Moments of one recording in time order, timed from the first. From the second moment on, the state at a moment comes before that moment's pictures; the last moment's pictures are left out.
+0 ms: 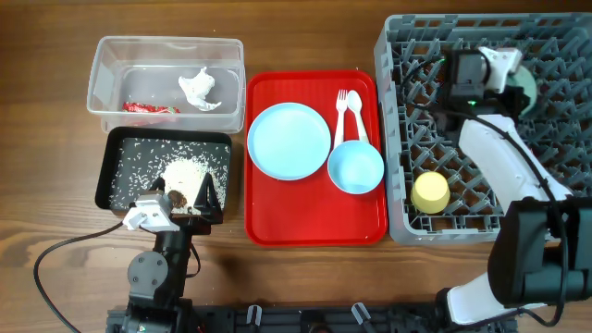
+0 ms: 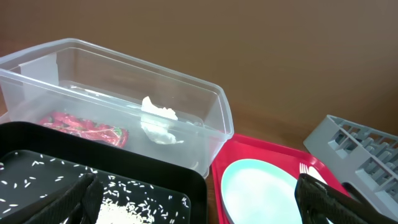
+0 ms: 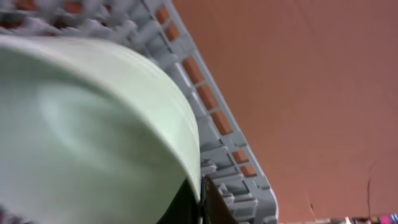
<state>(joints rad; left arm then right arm) -0.16 0.01 0.01 -0.06 -0.11 -0.35 0.05 1.71 1.13 -0.36 1.15 -0.05</state>
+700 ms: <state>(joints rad) -0.16 0.01 0.01 -0.06 -0.11 -0.35 0.14 1.68 1.14 -0.74 0.87 0.15</state>
